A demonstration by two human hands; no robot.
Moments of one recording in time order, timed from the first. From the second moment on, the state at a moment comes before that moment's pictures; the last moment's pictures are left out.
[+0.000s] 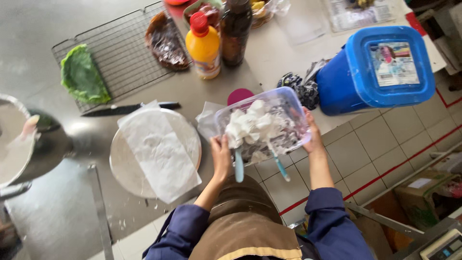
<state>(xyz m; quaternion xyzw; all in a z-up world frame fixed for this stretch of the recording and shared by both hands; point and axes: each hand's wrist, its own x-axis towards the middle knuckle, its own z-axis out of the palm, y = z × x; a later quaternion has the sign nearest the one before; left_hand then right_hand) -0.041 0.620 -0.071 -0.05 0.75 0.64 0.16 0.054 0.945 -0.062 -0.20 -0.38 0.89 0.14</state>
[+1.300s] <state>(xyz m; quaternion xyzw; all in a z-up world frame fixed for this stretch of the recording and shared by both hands) -0.129 0.619 0.151 0.22 0.79 0.56 -0.12 -0.171 0.934 0.090 0.12 -0.71 0.65 0.24</state>
